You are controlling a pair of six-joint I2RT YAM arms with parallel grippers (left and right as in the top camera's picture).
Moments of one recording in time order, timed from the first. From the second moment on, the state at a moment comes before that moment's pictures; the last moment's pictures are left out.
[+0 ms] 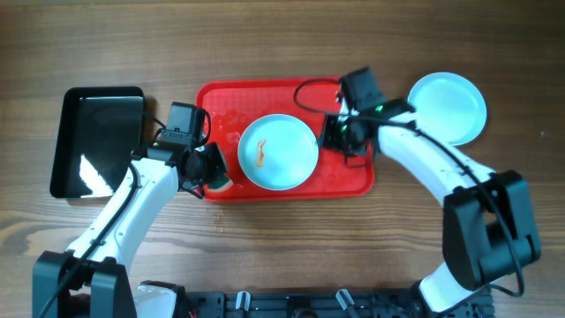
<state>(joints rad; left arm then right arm) -0.20 1.46 0.87 -0.71 0.11 -0.57 0.39 1.78 1.13 -0.59 -0.28 0.63</state>
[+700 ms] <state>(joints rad) -0.20 1.46 0.87 -0.71 0.11 -0.57 0.50 1.86 1.10 -0.56 -0.12 0.75</state>
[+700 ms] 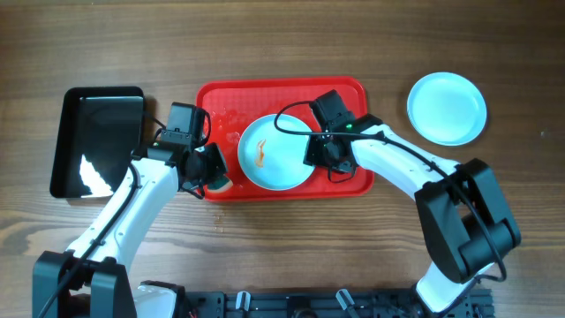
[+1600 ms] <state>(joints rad) -0.21 1.46 0.87 -0.54 0.19 -0.51 0.51 1.89 1.10 -0.47 -0.15 0.76</state>
